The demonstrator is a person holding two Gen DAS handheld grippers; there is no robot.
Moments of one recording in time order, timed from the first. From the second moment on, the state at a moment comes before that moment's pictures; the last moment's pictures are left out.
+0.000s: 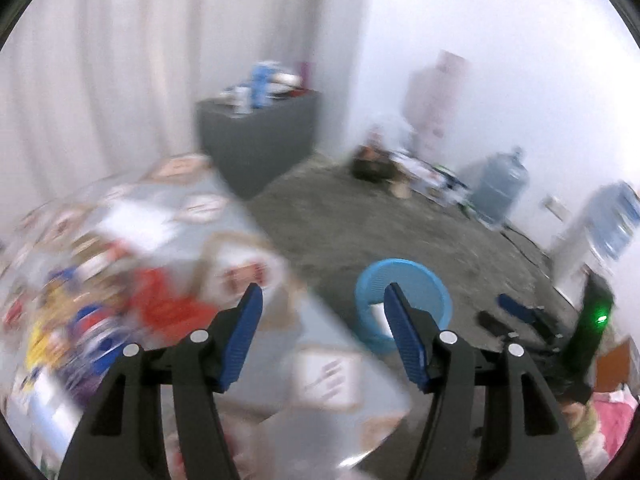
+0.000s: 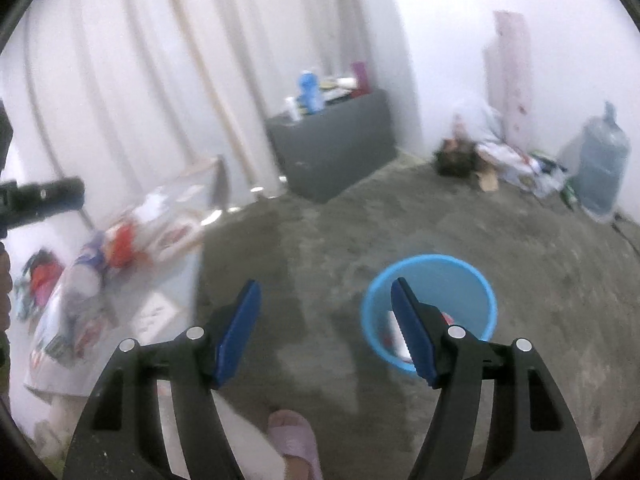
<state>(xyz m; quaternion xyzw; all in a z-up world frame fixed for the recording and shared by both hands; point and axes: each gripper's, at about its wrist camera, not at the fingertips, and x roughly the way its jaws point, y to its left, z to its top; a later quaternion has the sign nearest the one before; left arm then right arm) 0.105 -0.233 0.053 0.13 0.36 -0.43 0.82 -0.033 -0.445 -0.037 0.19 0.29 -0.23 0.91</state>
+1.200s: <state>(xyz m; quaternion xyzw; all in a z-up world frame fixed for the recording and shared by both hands) 0.211 -0.003 -0.054 -0.09 0.47 -0.12 0.87 0.246 -0.245 -0.045 0.06 0.41 0.09 0.90</state>
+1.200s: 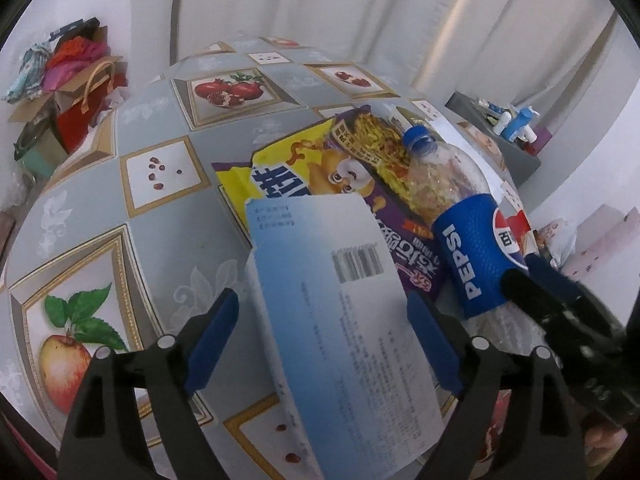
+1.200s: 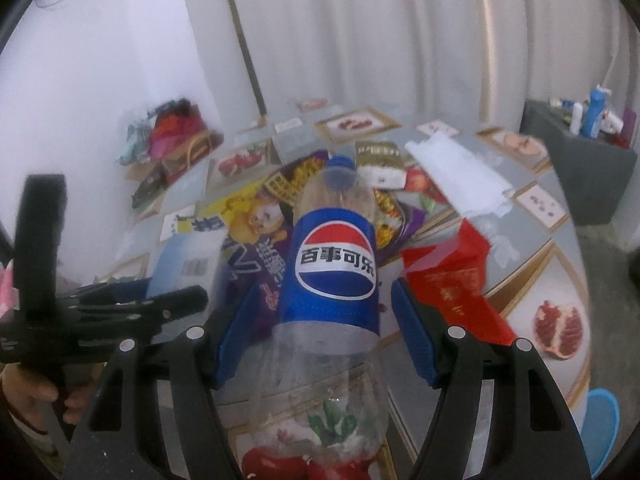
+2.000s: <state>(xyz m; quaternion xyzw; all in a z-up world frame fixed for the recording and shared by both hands) 0.214 -0.007 -0.058 -0.07 0.47 -0.13 0.87 0.255 -0.245 -0.055 0.08 0.44 0.09 0.89</state>
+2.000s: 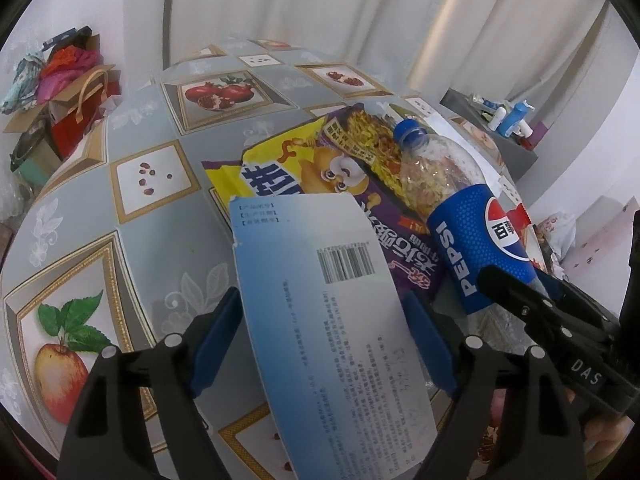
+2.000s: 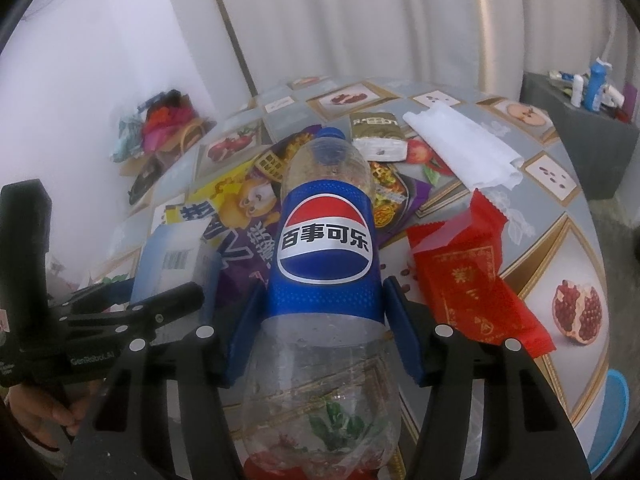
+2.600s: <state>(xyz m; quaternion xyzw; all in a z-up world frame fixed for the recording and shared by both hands) 0.207 -0.007 -0.046 -0.06 0.44 -0.13 0.89 0.248 -0.250 -0.049 0.10 0.42 0.08 0.90</state>
